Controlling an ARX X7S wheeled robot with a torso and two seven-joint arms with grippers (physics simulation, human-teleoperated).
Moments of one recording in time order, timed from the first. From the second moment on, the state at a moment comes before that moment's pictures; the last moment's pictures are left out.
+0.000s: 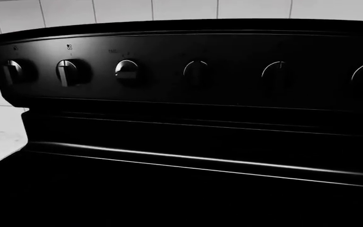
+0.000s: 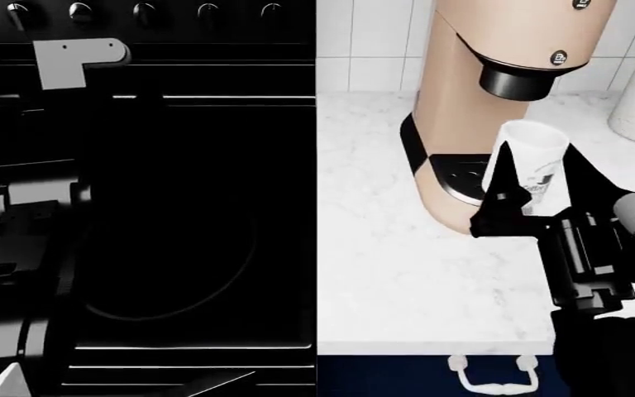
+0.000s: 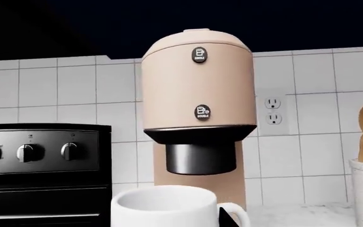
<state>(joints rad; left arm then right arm) -1.41 -0.26 0.13 -1.30 -0.15 -0.13 0.01 0.31 0.33 0.13 -0.40 0.41 0.30 0.02</state>
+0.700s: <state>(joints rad) -1.41 -0.25 0.11 -1.30 -0.13 -0.13 0.01 0.43 0.30 0.07 -0.22 0.34 0.26 0.04</state>
